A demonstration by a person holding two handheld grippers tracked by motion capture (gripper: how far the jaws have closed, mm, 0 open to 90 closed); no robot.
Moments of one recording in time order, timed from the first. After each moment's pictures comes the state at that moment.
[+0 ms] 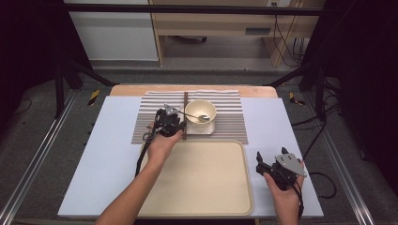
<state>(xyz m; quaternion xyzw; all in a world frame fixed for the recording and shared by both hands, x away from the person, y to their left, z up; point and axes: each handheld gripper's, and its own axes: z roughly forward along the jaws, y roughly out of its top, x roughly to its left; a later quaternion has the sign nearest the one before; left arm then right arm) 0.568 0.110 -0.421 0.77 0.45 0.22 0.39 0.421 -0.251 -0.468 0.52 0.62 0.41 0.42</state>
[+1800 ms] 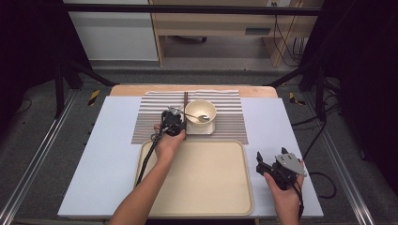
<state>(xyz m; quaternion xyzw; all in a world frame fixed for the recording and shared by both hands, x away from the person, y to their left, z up) 0.592 0.099 -0.456 0.76 0.49 0.23 0.36 0.422 -0.252 -0.470 0.52 0.63 0.41 0.42</state>
